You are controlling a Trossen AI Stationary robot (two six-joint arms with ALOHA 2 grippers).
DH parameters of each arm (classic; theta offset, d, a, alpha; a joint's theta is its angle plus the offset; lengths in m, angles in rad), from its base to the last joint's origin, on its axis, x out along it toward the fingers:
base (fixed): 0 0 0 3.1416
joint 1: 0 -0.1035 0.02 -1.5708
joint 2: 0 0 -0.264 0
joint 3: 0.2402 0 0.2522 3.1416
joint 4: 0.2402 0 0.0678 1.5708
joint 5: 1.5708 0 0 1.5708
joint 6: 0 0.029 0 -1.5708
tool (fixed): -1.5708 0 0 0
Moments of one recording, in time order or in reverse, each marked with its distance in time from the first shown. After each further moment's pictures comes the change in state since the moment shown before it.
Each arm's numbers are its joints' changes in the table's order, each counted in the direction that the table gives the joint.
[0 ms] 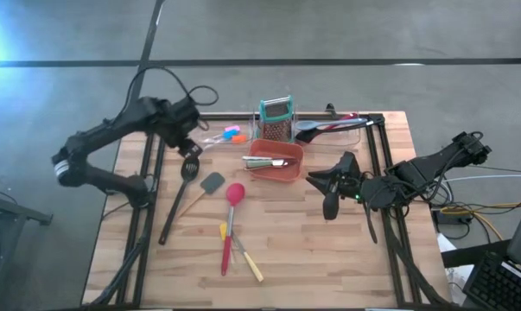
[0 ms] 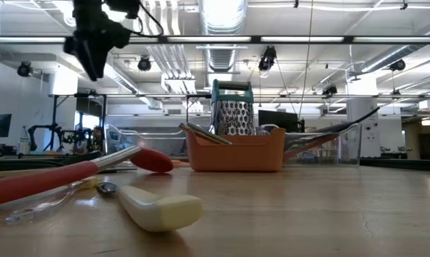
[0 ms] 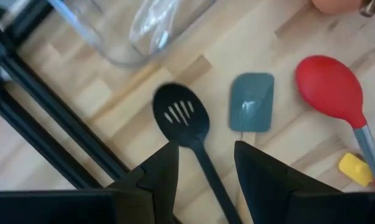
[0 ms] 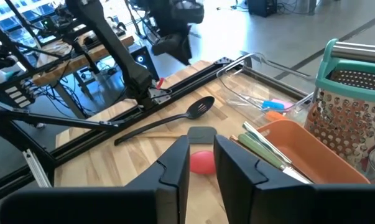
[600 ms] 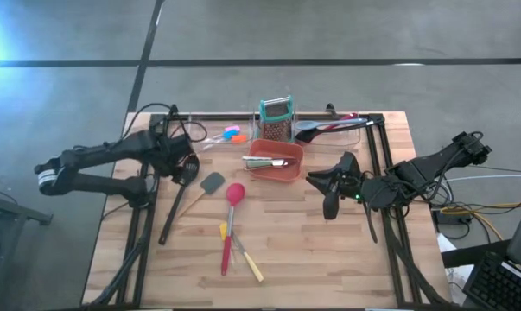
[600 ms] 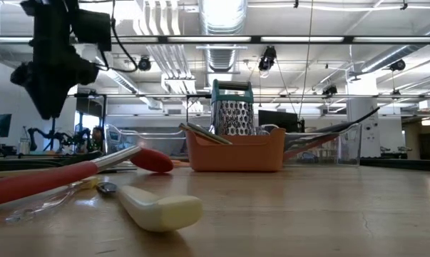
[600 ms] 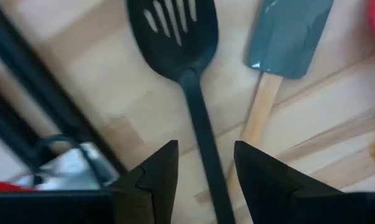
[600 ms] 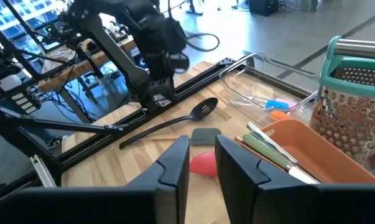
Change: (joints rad) left arm 0.133 0.220 -0.499 -0.160 -0.085 -0.340; right arm 0.000 0.000 0.000 -0.015 0.001 0.023
